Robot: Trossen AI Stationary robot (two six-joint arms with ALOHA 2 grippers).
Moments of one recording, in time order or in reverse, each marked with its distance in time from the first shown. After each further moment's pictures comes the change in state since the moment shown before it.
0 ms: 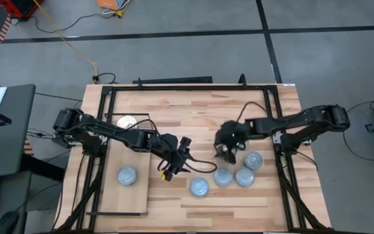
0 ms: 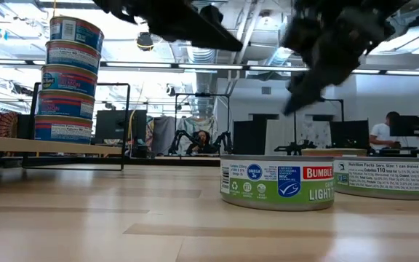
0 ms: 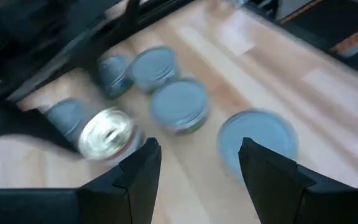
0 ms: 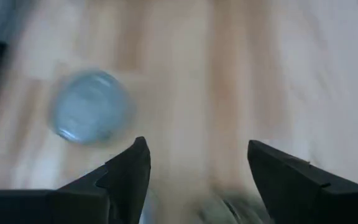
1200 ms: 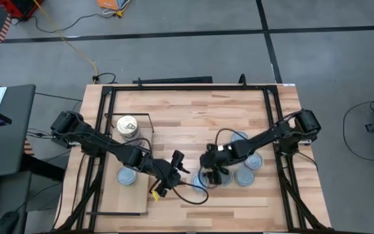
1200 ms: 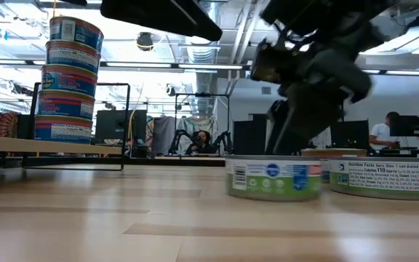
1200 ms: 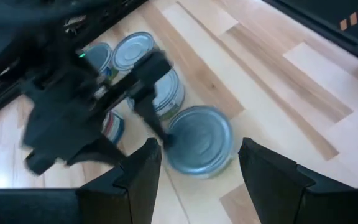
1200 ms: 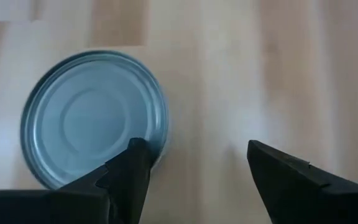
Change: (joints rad) left arm -0.233 0.000 -0.002 -0.073 -0.297 -0.058; right arm 0.195 0.412 0.190 0.002 0.249 0.094
